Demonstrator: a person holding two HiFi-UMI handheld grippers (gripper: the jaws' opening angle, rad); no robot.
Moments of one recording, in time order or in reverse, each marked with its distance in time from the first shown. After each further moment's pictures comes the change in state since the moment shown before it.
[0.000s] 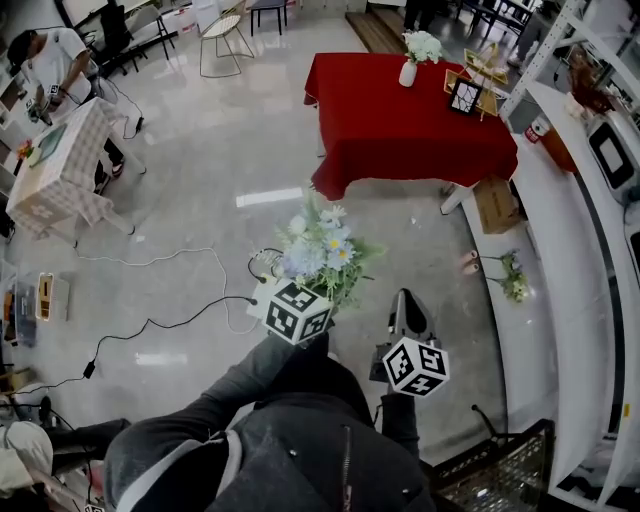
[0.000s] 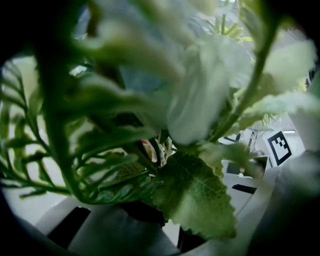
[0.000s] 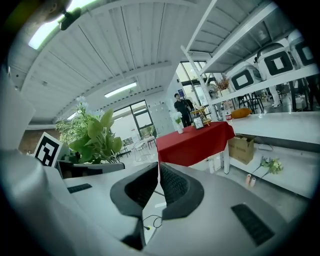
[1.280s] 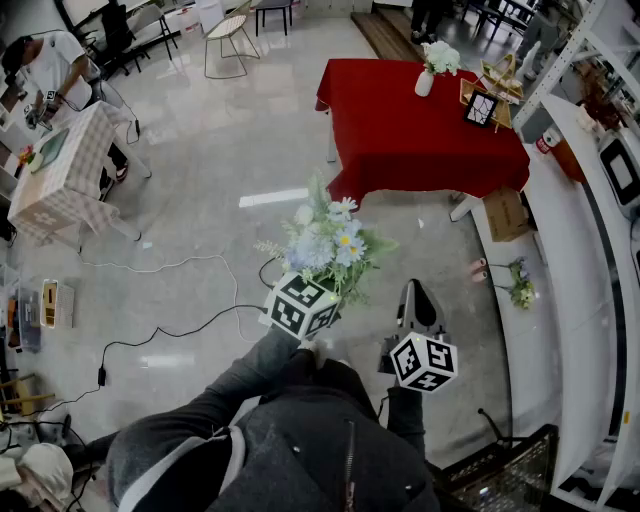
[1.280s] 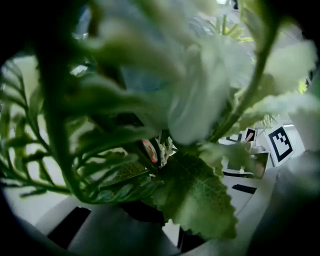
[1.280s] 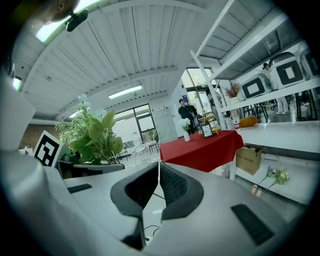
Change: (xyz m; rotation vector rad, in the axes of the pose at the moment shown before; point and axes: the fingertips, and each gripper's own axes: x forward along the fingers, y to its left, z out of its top) left arm -0.020 0.065 0.054 0.062 -0.029 0.000; right arm 0.055 0.055 0.043 -0.058 -0.058 0.002
